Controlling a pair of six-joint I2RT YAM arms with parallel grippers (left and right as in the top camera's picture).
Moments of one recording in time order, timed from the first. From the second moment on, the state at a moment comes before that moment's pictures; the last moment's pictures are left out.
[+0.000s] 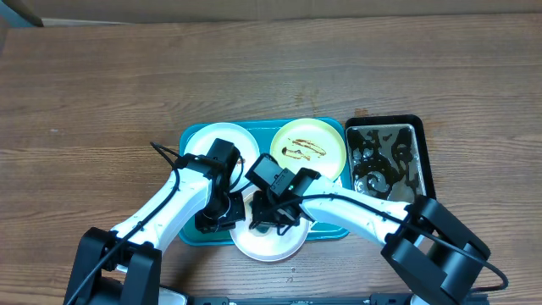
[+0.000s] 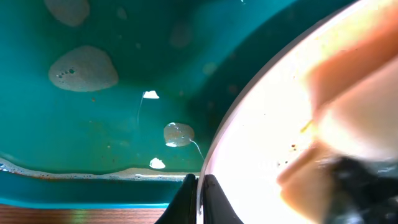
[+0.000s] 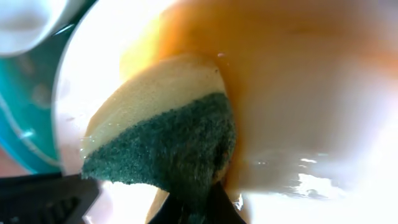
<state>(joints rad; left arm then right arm) -0.35 1.56 0.84 -0.98 0.16 -0.52 0.90 1.85 1.11 -0.60 -0.25 0.98</state>
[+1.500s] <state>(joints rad) -0.35 1.35 1.05 -1.16 -0.06 -0.52 0.32 1.40 1.16 -1.07 0.03 0.61</state>
